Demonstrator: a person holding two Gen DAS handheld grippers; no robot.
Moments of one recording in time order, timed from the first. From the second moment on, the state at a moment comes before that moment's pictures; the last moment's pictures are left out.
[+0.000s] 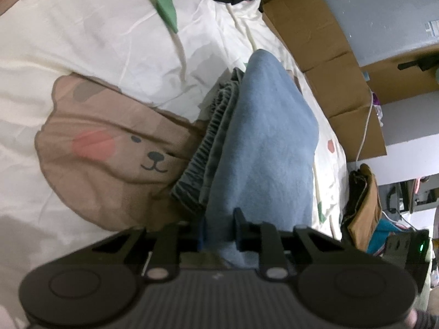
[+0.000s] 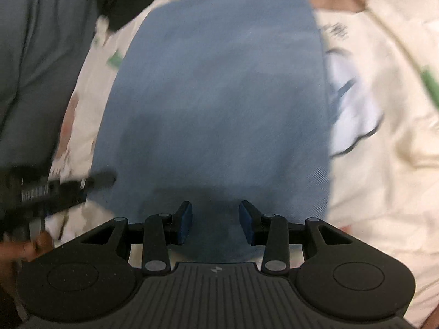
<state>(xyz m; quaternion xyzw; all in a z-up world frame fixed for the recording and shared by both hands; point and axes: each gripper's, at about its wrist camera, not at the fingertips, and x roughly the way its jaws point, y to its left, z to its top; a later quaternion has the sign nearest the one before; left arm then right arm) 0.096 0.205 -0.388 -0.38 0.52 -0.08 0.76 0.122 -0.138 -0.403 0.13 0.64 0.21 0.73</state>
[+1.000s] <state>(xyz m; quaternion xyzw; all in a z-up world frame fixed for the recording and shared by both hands) 0.224 0.154 -0.346 -0.18 0.51 -0.14 0.83 0.237 -0.186 -0.374 0.06 0.55 0.18 0.81</state>
